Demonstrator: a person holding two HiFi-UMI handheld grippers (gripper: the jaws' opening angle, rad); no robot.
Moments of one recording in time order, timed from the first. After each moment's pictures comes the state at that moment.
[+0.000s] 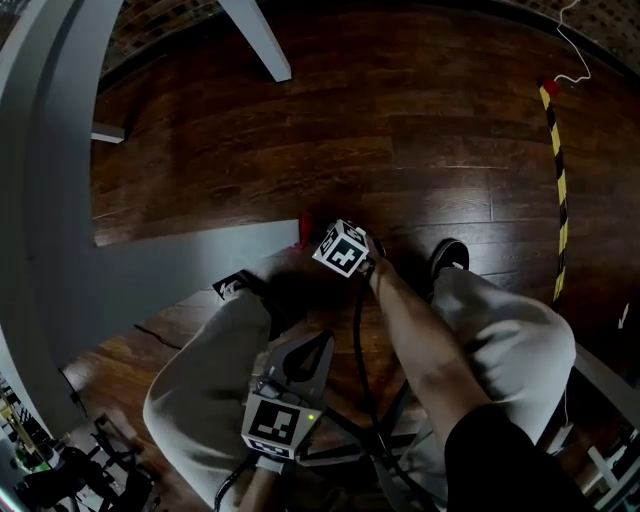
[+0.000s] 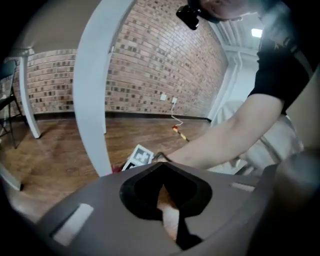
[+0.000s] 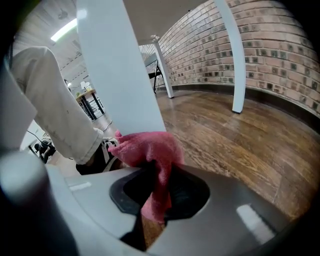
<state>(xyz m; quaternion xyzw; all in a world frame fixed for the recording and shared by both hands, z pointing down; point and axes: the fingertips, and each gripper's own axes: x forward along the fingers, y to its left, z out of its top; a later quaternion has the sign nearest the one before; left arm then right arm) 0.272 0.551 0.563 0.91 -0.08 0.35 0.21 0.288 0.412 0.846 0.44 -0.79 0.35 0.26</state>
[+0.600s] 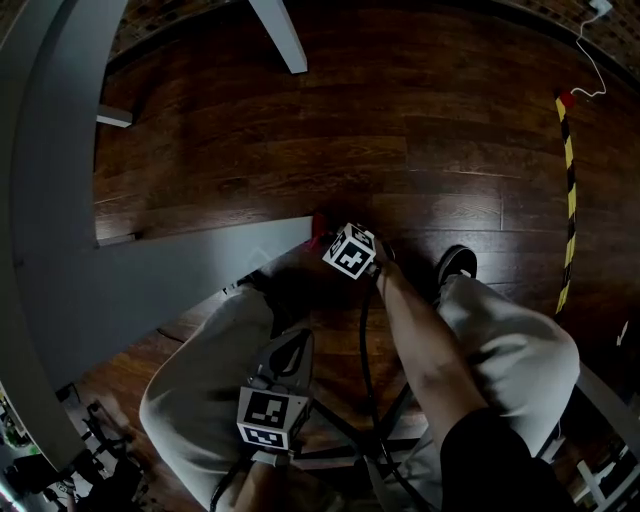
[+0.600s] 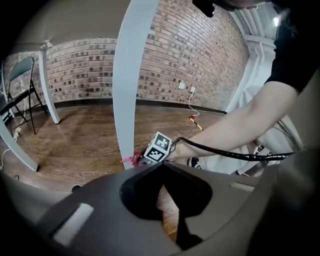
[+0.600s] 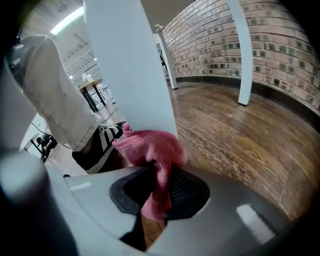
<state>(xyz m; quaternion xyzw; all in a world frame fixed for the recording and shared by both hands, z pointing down) 0.219 0.528 0.616 0.88 -0.16 0.40 0.21 0.279 0.424 0.885 0.41 -0.79 0.35 0.29</state>
